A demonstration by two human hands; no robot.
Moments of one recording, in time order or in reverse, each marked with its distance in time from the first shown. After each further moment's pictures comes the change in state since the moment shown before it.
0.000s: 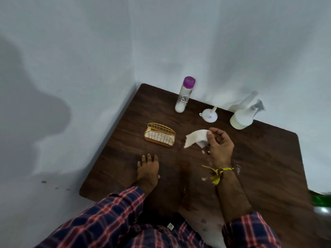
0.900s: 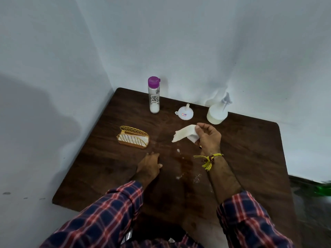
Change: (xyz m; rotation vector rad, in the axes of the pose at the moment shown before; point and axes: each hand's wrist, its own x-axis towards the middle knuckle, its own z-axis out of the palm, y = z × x) left_hand 0.019 0.113 0.000 -0.183 0.092 0.023; right_hand 0.081 0.003 -0.077 0.013 0.012 0.212
